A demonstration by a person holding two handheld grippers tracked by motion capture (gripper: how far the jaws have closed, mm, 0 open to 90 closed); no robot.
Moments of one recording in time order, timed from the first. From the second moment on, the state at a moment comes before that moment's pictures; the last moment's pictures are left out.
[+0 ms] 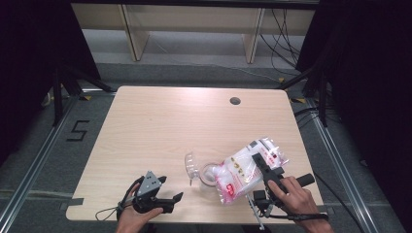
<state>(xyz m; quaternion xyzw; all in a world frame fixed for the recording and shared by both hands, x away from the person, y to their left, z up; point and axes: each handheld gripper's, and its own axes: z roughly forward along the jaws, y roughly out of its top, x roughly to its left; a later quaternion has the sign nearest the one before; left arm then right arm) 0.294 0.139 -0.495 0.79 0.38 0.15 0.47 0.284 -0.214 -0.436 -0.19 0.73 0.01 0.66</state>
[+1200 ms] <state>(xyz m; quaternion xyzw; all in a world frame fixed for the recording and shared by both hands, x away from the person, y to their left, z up) 0.294 0.141 -0.495 0.79 0.37 0.15 0.47 0.282 -0.214 -0.433 -0.19 0.73 0.01 0.66</state>
